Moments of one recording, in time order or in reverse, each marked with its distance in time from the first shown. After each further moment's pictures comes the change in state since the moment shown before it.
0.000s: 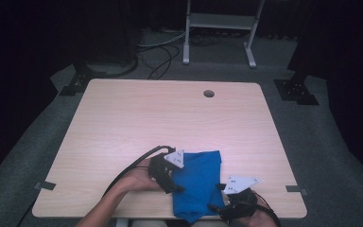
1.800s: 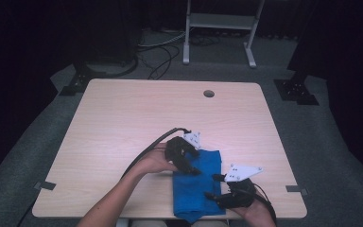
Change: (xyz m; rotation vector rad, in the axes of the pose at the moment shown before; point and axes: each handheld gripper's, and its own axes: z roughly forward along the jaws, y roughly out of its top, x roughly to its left) left arm 0.040 0.049 0.009 -0.023 -0.061 -0.032; right arm -0.010 0.027 -0.003 -0.104 0.026 0.081
